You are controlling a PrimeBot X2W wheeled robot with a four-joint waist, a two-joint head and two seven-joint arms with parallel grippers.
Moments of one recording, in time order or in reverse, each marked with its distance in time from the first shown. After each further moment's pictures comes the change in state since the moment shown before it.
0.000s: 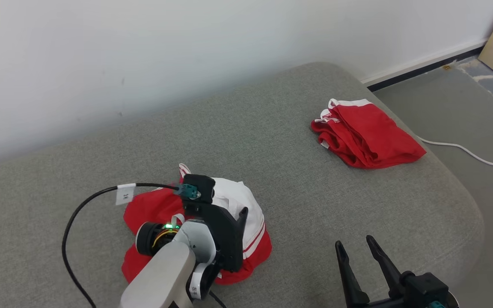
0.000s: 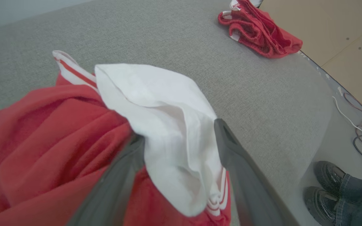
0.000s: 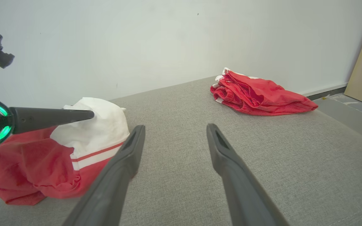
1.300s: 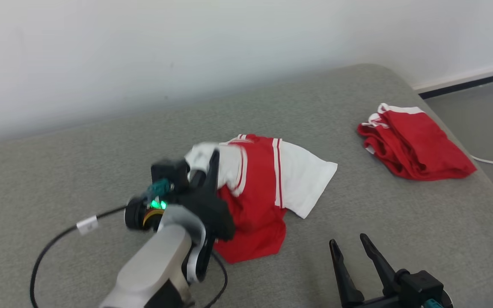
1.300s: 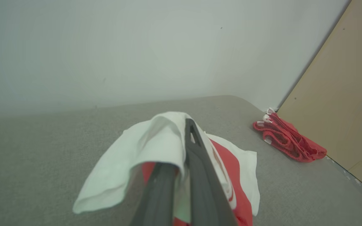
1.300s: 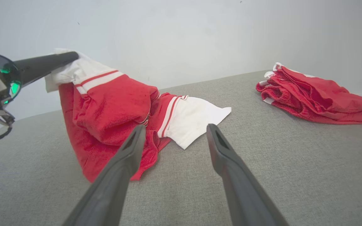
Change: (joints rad) left arm -0.151 0.017 -0.154 0.141 -0.201 0.032 -0.575; right arm -0.013 0.000 0.026 0.013 0.019 0.000 -0.008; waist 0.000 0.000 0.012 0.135
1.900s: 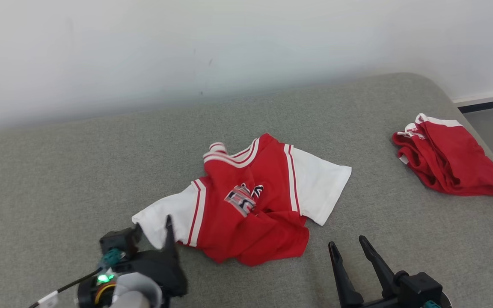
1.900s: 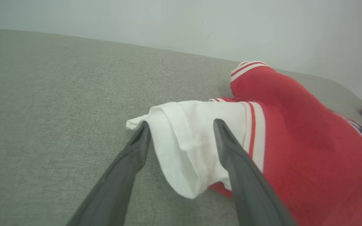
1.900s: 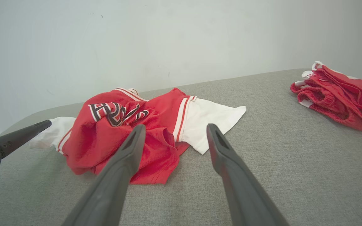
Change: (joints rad) left arm 0.316 0.077 0.204 -0.085 0.074 0.112 -0.009; right arm 0.001 0.000 0.004 0.002 0.003 0.000 0.002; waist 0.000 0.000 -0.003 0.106
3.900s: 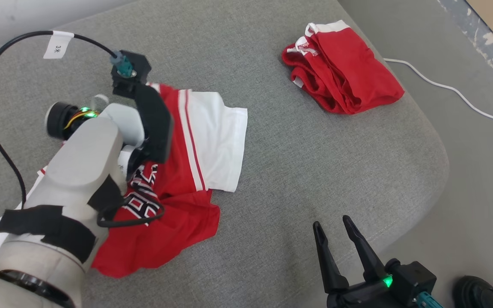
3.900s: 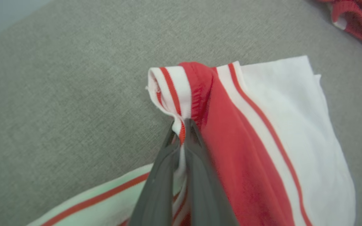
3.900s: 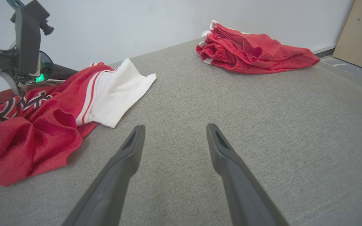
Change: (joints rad) left arm -0.742 0.023 -0.237 0.427 0.066 -0.311 0.683; right arm -0.076 -0.001 0.075 0.030 0.099 0.000 -0.113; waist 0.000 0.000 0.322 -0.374
